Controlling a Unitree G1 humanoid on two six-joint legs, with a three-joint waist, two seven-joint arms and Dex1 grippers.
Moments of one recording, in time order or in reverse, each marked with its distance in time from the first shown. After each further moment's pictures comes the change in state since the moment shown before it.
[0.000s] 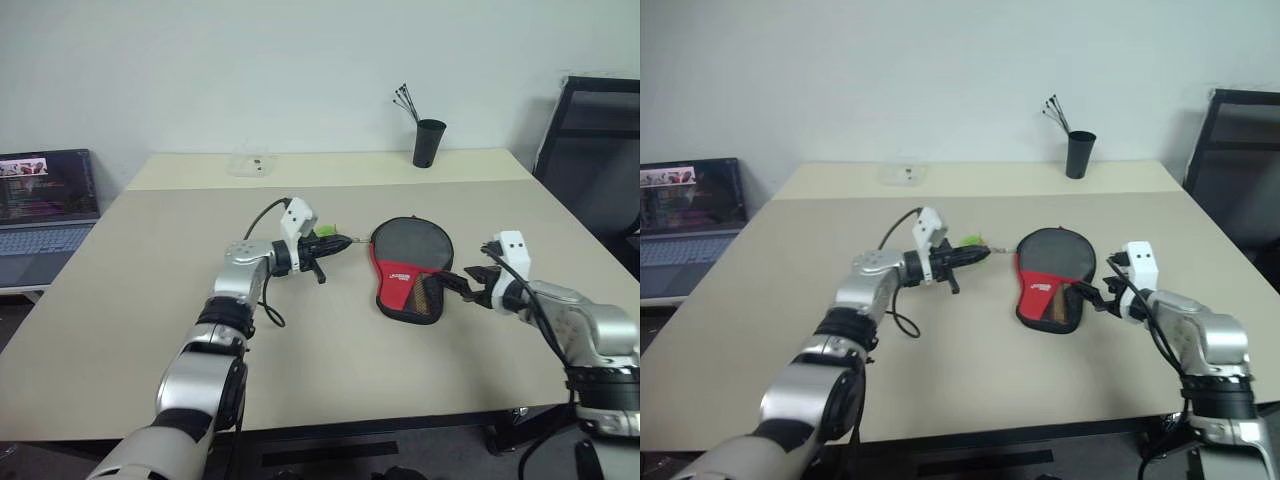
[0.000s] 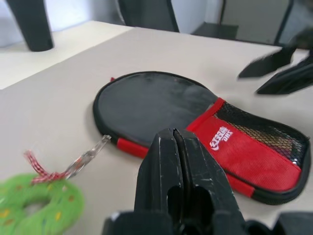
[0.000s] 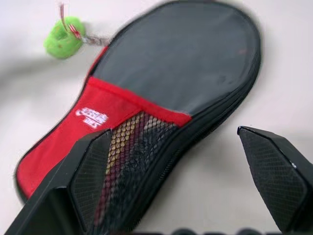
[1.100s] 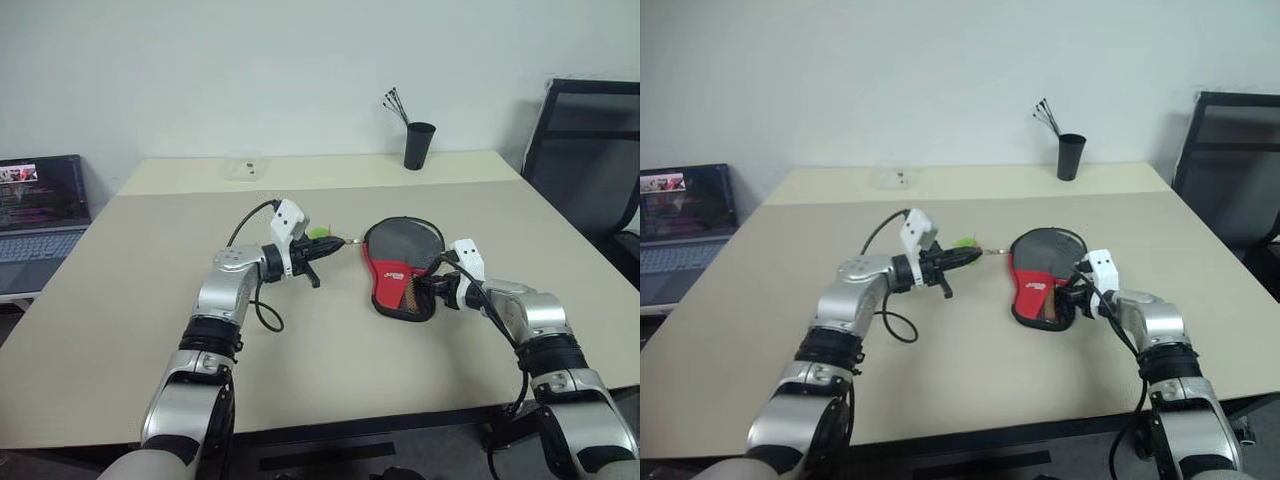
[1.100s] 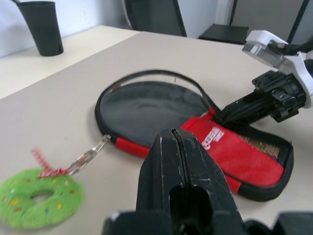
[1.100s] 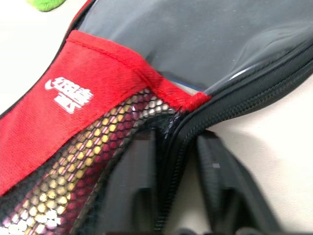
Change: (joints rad) left arm 0.117 0.054 -0.027 -0.256 -0.038 0.151 0.073; right arm -0.181 0.109 0.148 0.404 -0.232 -0.186 0.162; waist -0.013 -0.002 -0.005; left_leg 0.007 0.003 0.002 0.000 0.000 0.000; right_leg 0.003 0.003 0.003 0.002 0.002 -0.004
